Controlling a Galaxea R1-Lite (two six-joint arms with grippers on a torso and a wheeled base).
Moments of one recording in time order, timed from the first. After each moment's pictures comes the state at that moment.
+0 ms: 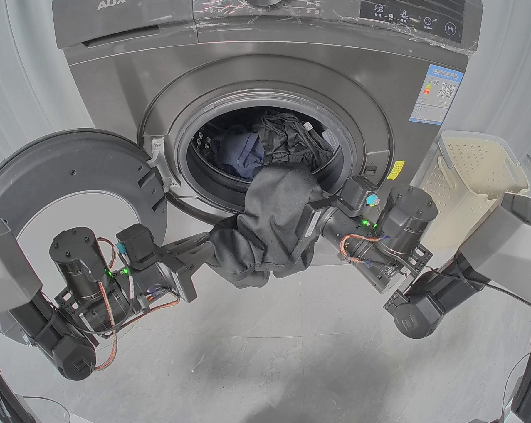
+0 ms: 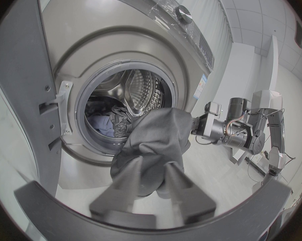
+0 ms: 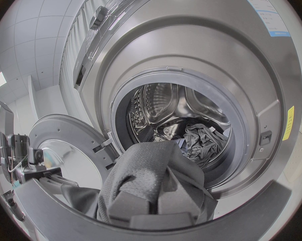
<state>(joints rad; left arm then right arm) -0.44 1.88 -0.39 -1.54 -0.29 -0.12 0.67 2.13 -0.94 -1.42 -0.07 0.15</state>
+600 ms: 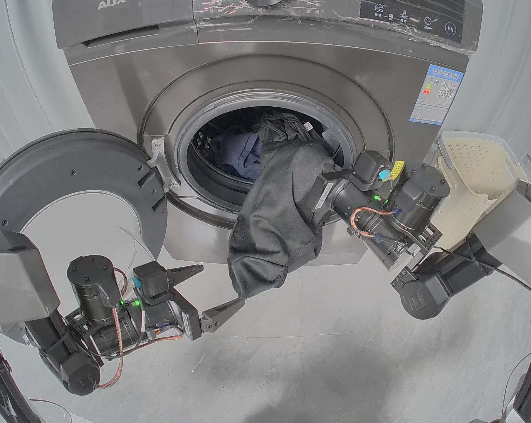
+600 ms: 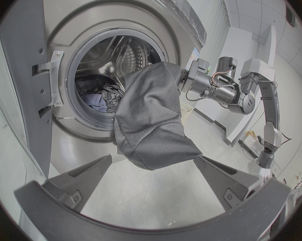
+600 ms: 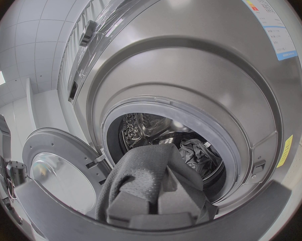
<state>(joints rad) -0.46 1.96 -0.28 -1.54 -0.33 -0.03 0.62 2.10 -1.02 -1.39 -0.07 0.15</state>
